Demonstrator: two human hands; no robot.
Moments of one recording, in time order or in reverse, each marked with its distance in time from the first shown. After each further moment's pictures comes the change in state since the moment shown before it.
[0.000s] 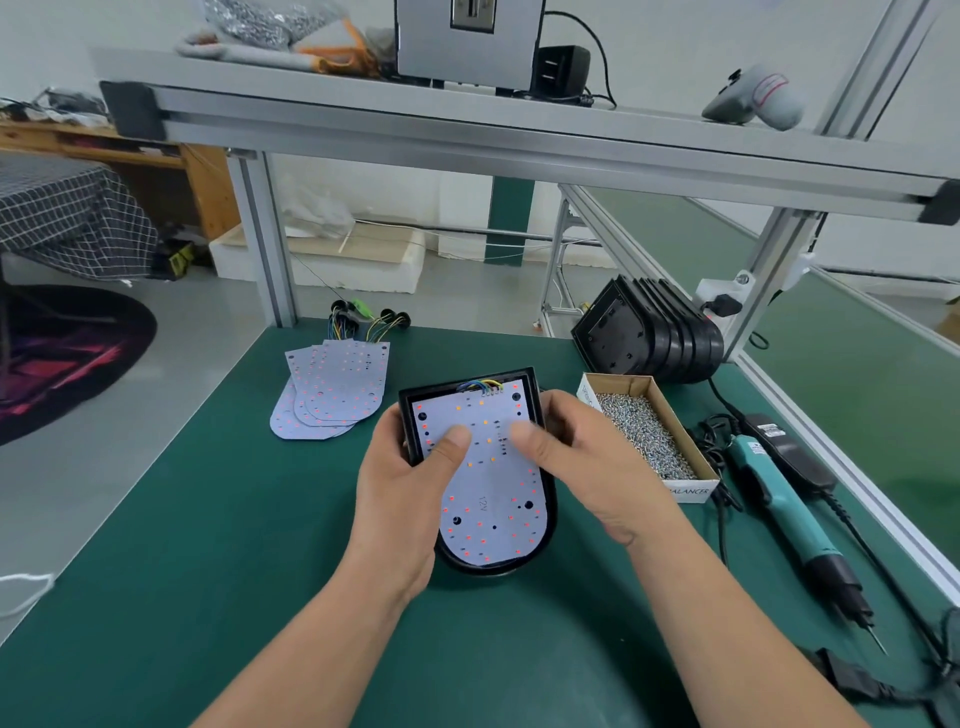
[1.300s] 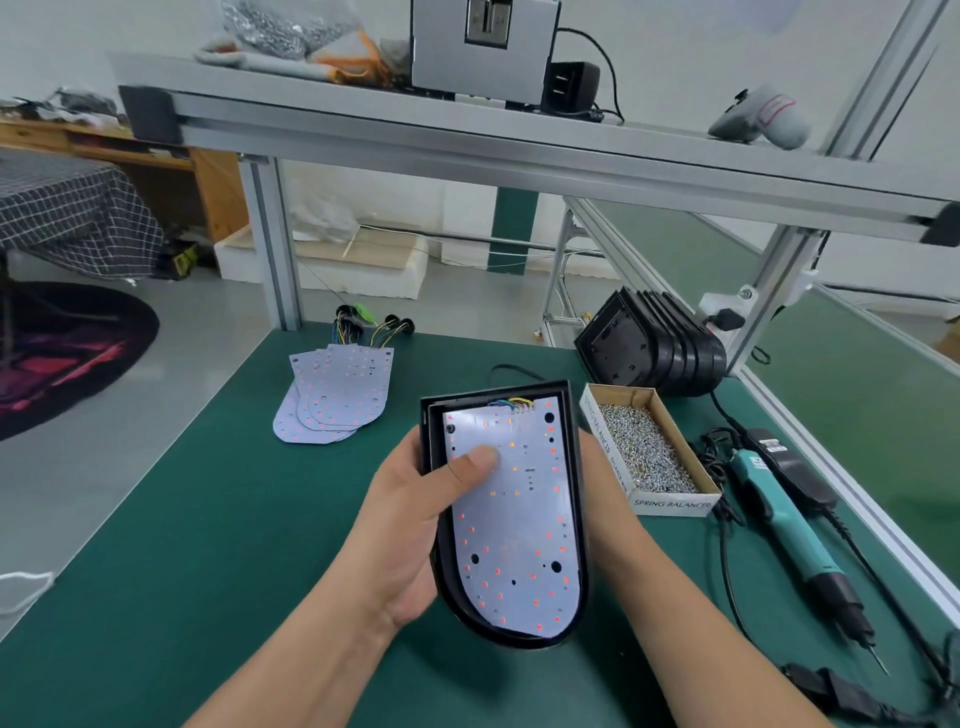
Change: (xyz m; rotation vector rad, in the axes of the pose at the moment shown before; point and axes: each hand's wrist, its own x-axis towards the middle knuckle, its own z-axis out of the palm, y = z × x) left_hand -0.015 0.024 0.000 -0.305 -0.264 -0.264; right_hand -0.006 -0.010 0.022 0.321 -0.030 0.175
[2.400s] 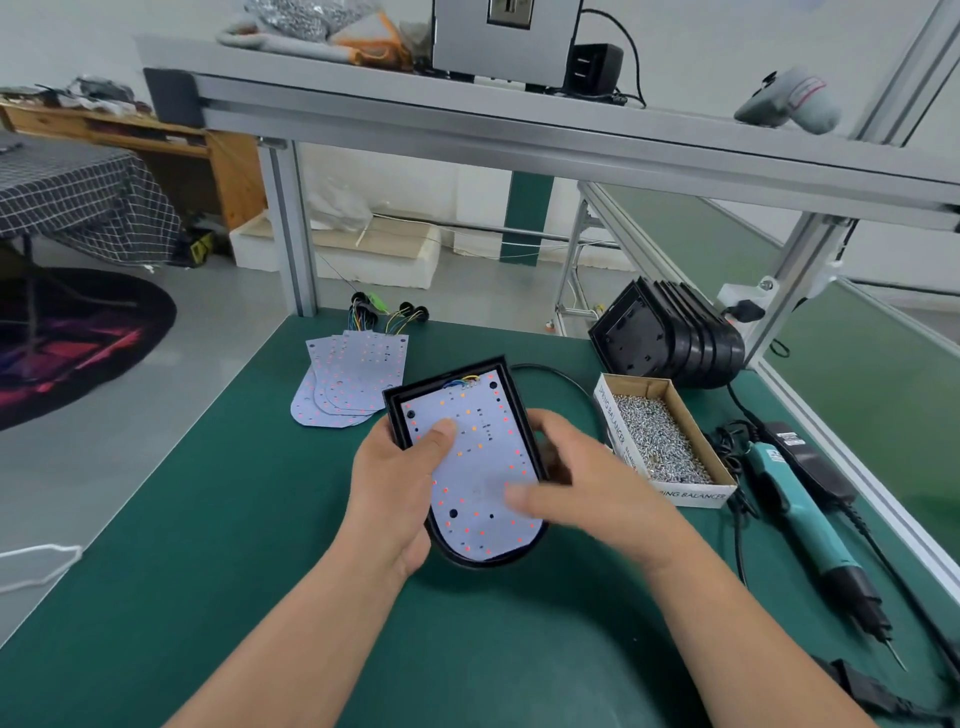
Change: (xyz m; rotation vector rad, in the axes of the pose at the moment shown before) left_hand 0.017 0.001 -0.018 0.160 0.417 0.051; right_hand 0.002 0.017 -0.027 -0.525 -0.199 -0.067
